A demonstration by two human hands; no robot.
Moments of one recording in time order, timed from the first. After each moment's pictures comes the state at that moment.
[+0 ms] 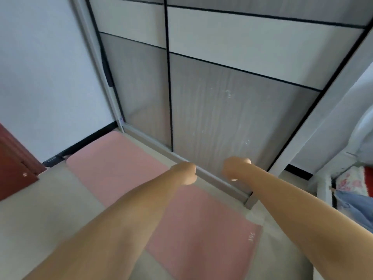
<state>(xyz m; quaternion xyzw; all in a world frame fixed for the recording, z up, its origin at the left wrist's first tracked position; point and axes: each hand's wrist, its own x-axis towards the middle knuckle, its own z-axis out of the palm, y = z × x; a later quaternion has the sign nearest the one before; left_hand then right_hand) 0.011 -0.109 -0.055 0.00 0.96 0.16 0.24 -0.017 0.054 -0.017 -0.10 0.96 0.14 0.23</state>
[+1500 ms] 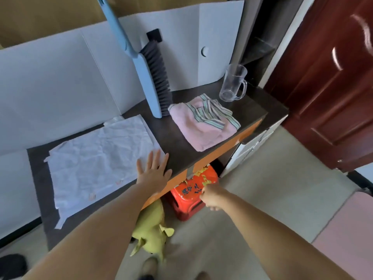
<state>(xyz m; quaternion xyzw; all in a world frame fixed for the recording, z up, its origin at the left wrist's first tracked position) 0.747 -0.388 -0.182 -0.82 0.51 0.22 0.09 0.560 -0.465 -0.191 -0.73 0.51 0.29 0.35</state>
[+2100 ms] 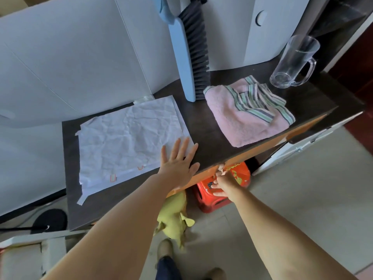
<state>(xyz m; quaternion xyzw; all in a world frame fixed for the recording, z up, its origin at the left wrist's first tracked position) 0.750 -0.391 -0.184 -0.83 0.50 0.23 0.11 0.621 -0.491 -0.275 -0.44 0.60 0.06 0.66</state>
